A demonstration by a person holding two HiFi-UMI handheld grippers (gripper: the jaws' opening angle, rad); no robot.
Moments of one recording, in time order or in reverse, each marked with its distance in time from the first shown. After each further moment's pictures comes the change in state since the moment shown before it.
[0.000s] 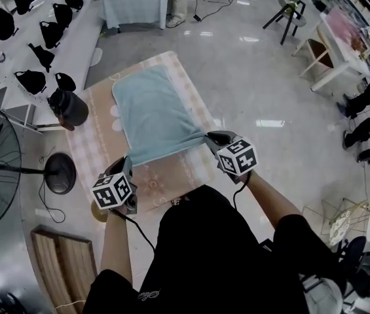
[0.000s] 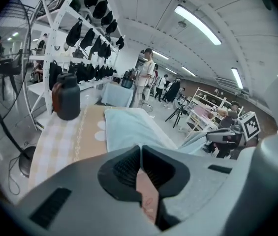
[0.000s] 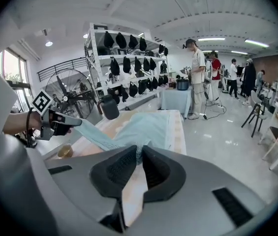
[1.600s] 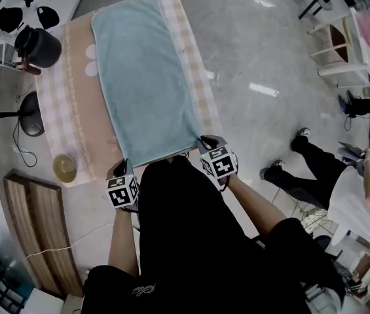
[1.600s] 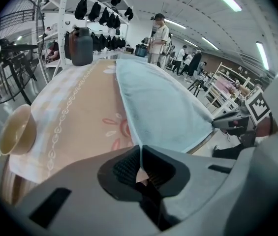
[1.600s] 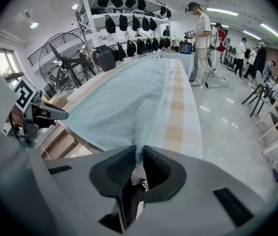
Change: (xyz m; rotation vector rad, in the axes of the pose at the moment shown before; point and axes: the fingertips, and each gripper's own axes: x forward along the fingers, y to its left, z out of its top) left arm 0.036 -0.026 -0.246 -0.050 0.296 0.226; right arm 0.038 -0.019 -0.233 -0.010 0.375 0.003
